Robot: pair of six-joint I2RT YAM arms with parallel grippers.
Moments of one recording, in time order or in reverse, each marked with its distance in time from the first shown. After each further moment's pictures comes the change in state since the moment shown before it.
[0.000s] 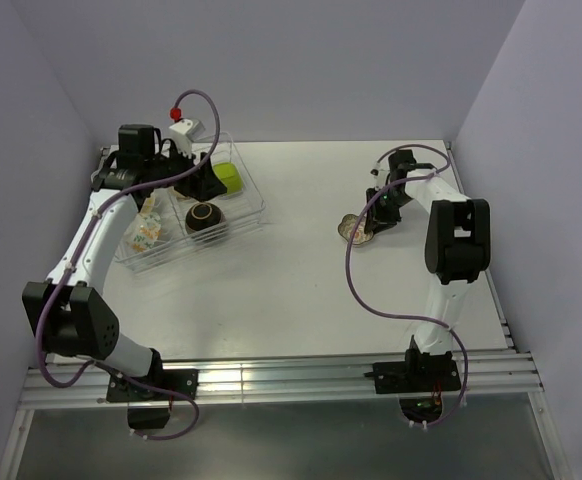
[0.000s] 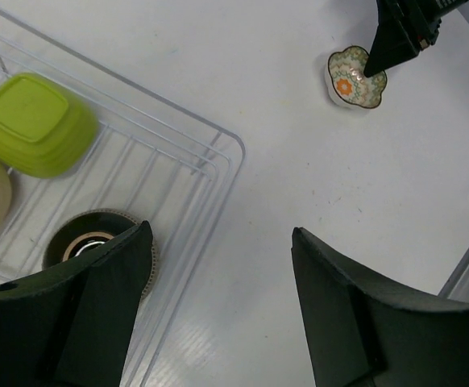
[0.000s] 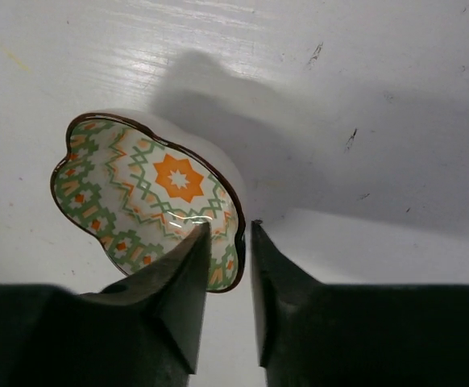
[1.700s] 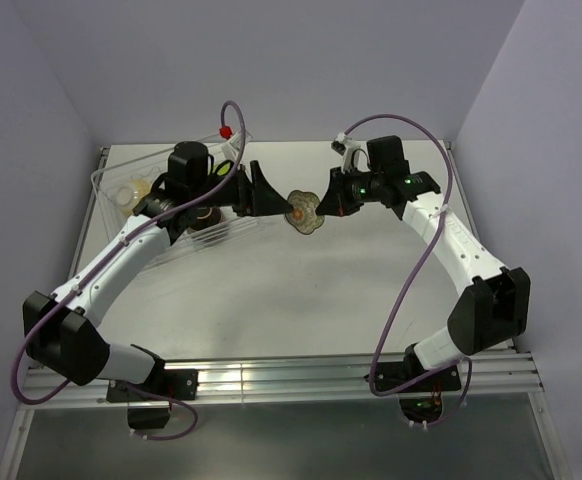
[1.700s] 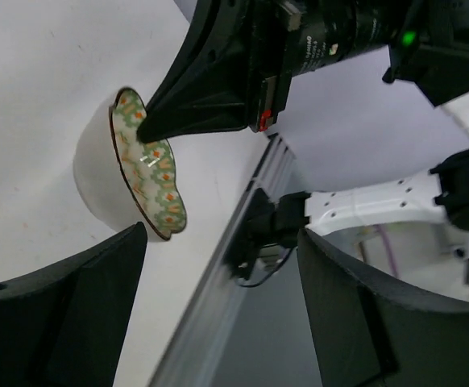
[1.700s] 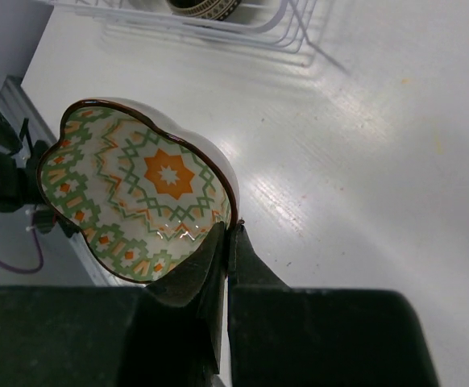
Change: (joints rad) left arm -0.364 -0.108 -0.164 0.347 0.109 -0.711; right arm 0.299 -0.526 -0.142 0.200 -0.336 0.096
